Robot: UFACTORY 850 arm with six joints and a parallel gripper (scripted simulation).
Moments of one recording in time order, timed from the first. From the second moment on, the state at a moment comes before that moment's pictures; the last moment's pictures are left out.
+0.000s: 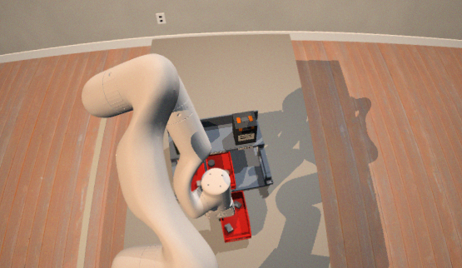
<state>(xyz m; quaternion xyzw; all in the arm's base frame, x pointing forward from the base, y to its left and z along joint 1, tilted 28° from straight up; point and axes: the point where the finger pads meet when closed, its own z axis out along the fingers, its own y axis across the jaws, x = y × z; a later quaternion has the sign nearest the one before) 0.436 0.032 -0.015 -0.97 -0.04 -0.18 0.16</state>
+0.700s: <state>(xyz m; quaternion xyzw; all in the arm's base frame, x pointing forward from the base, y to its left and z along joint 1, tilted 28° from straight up) 0.437 0.018 -0.020 -0.97 -0.04 -0.18 0.16</state>
